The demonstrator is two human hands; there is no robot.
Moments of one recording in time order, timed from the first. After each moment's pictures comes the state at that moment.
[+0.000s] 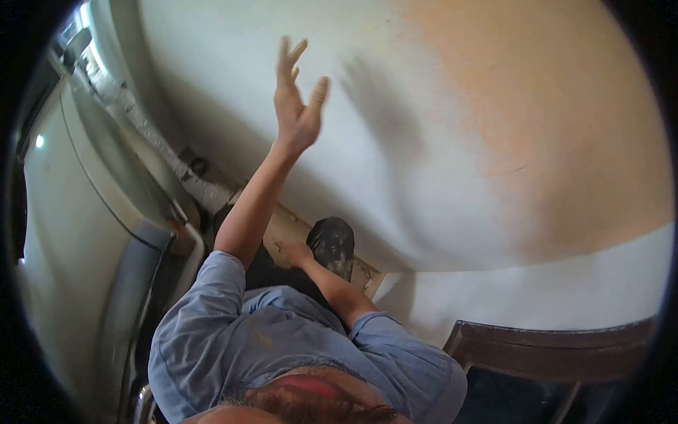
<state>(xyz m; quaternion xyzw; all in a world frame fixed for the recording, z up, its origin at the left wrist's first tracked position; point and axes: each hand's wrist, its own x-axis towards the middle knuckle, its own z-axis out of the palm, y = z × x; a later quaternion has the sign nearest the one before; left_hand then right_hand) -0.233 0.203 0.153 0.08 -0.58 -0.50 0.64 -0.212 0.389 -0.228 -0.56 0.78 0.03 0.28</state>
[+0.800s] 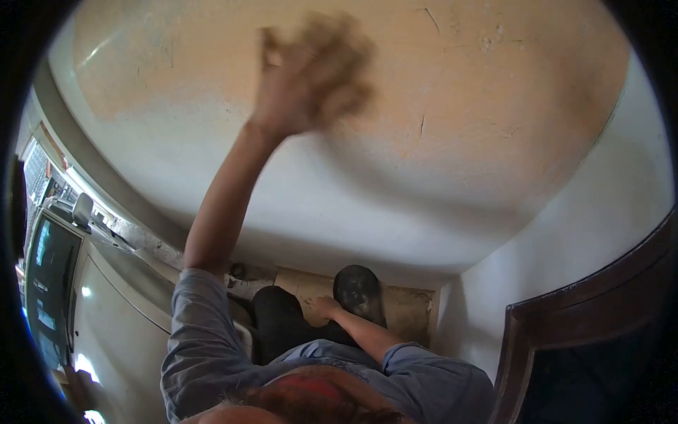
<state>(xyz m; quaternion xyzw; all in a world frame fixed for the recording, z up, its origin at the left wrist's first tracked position) -0.358 0.288 0.326 -0.21 -0.81 0.18 0.52 -0.230 0.396 -0.228 -0.51 0.77 -0.20 0.32</state>
